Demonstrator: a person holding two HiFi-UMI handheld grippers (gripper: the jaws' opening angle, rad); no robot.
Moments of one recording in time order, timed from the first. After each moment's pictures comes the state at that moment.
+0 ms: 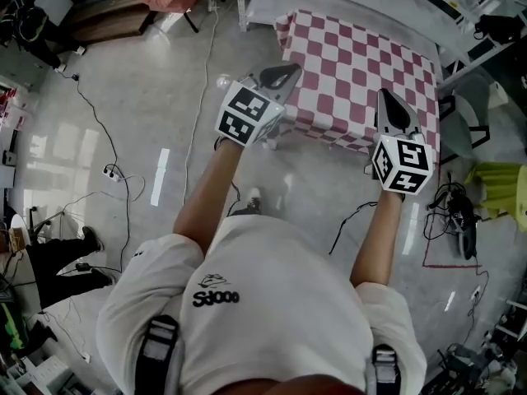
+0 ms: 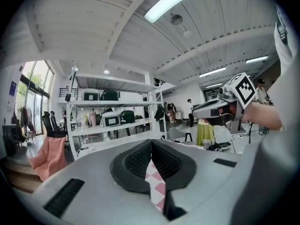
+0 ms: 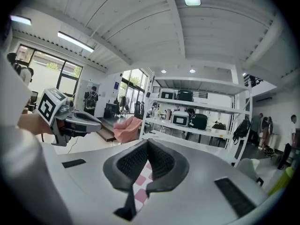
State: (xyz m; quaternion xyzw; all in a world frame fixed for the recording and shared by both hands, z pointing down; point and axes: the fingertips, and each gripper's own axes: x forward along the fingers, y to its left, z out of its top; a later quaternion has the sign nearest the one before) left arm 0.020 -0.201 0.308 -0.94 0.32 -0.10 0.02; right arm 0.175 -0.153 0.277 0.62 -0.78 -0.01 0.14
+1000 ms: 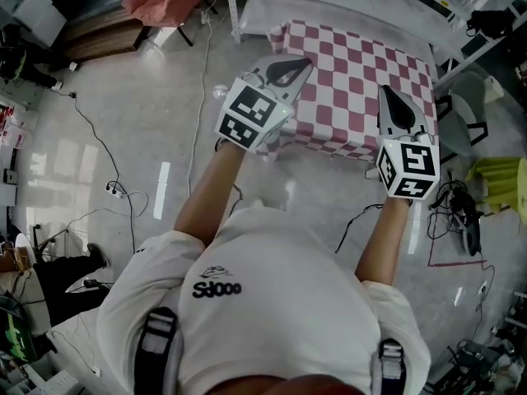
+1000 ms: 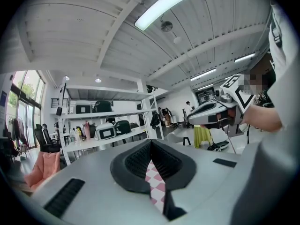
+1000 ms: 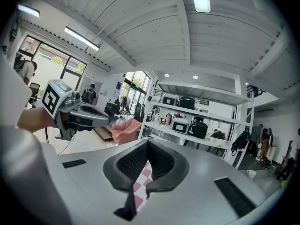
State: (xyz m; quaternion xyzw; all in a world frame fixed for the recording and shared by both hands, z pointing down) left arm 0.035 -0.216 0.242 -0.95 0.28 -0.07 0.08; right arm 0.159 -0.169 0.230 0.61 -0.77 -0.06 0.15
